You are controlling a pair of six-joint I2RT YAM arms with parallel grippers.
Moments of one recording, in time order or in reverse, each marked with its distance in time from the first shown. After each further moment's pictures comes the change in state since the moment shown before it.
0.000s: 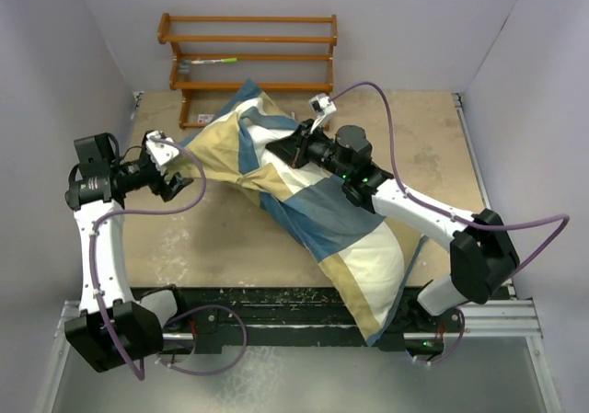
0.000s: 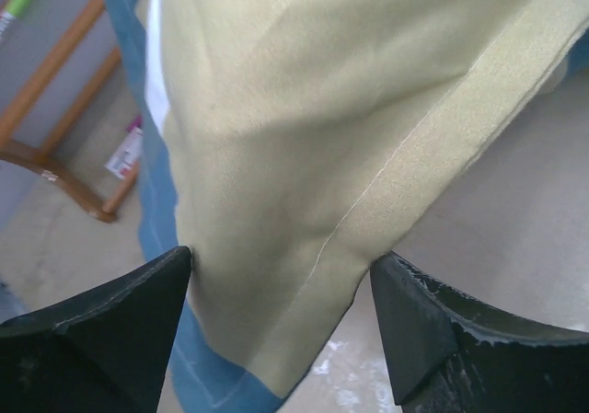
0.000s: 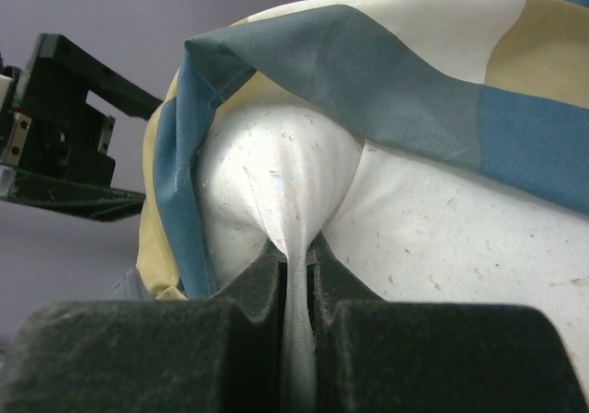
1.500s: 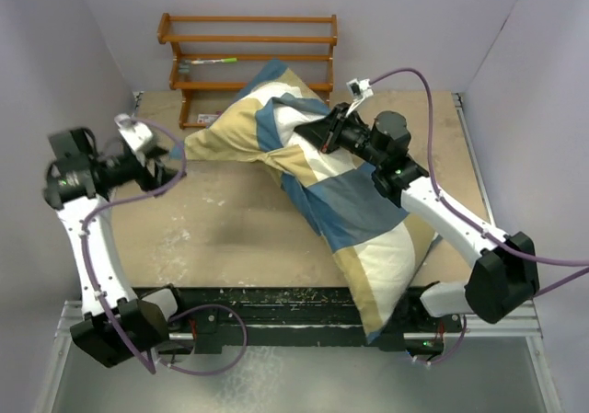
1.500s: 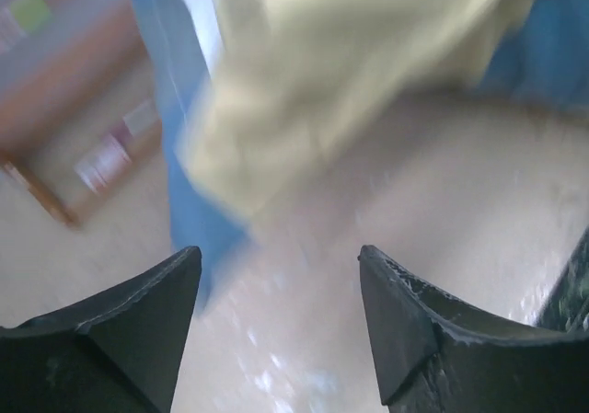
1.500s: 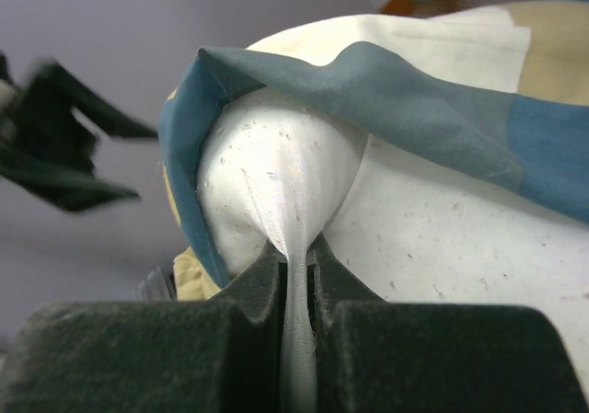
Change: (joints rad) left arm 0.110 -0.033 0.014 -0.101 0.121 -0.124; right arm -0.189 -0.131 0.016 -0.103 -0.148 0.064
